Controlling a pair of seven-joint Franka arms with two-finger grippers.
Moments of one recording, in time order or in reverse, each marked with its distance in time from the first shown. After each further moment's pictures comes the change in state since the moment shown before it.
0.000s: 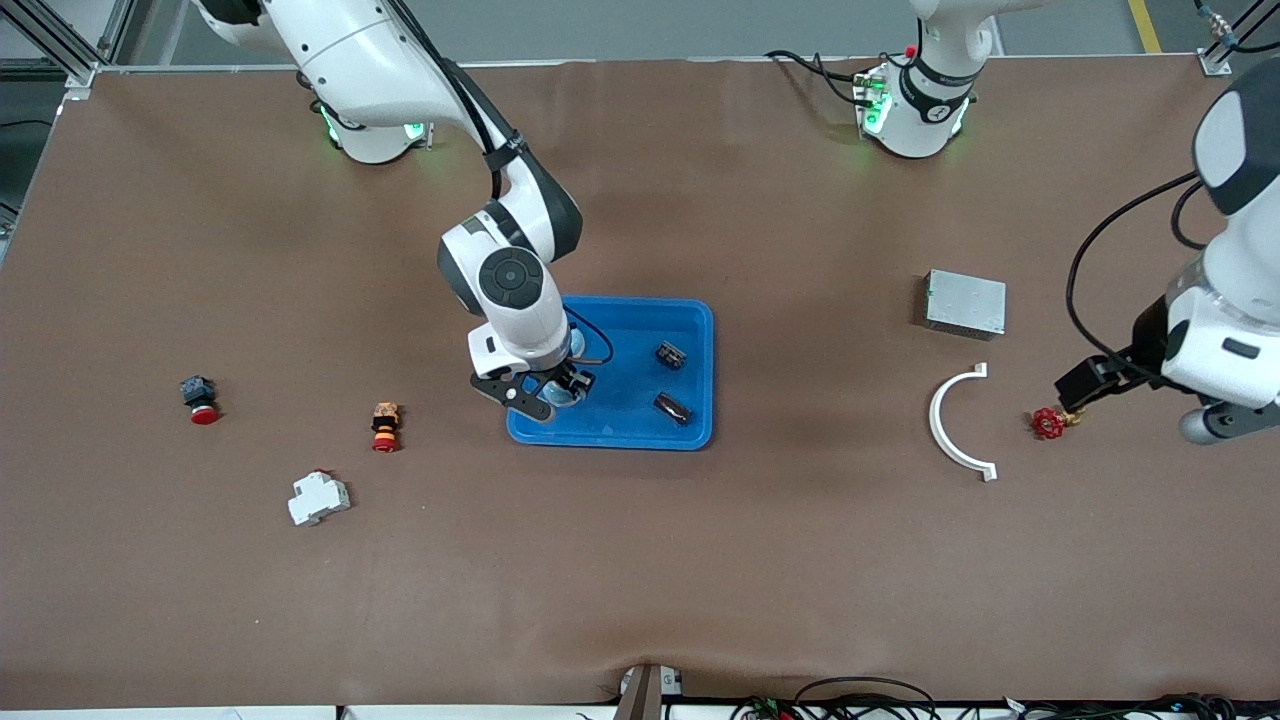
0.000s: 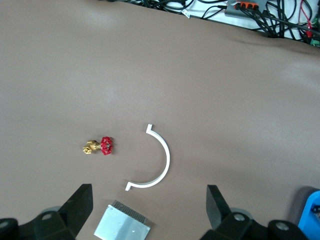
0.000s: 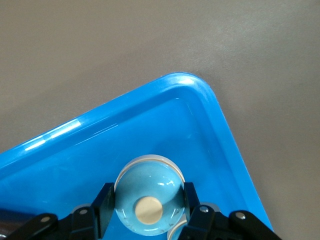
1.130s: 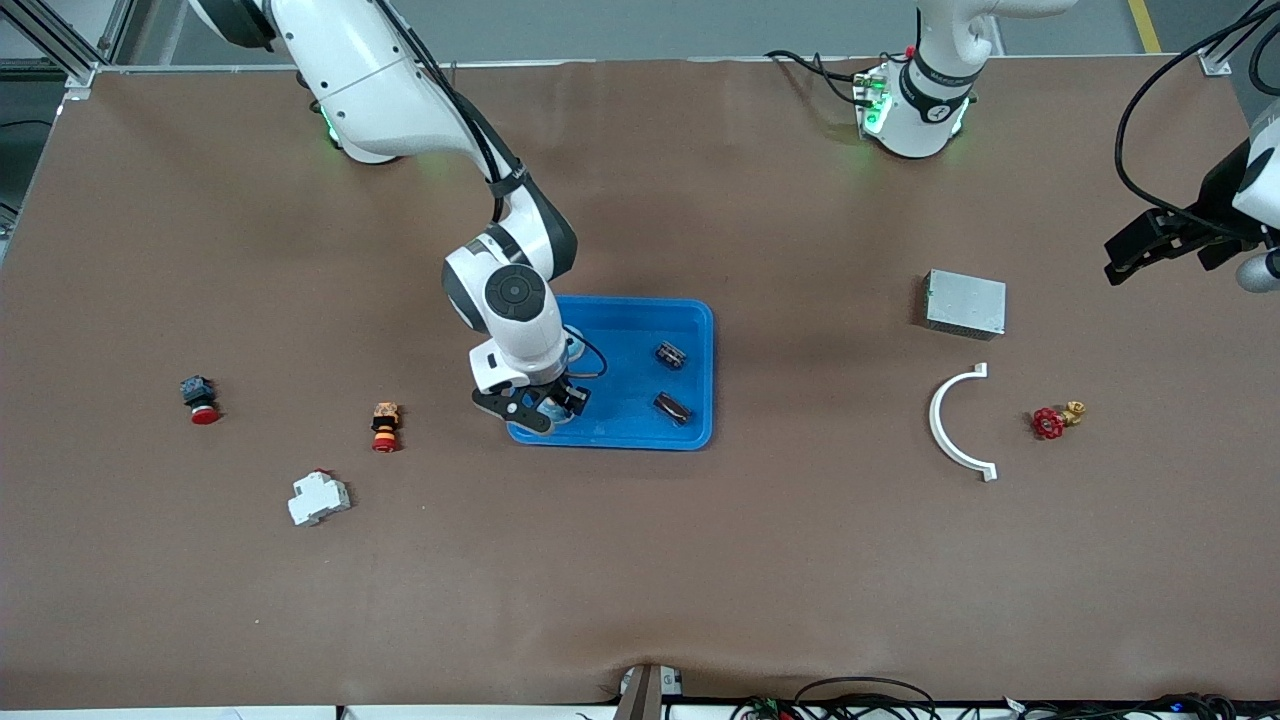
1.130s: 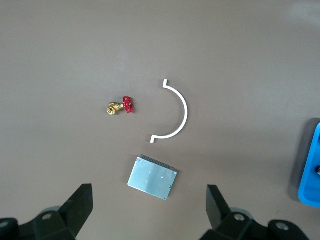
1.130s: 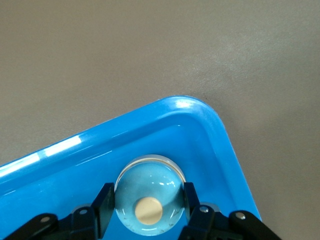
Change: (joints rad) left arm -0.310 -0.278 0.411 -0.187 -0.126 -0.136 0.232; right arm 0.001 0.060 -0.022 -0.025 -0.072 0.126 0.006
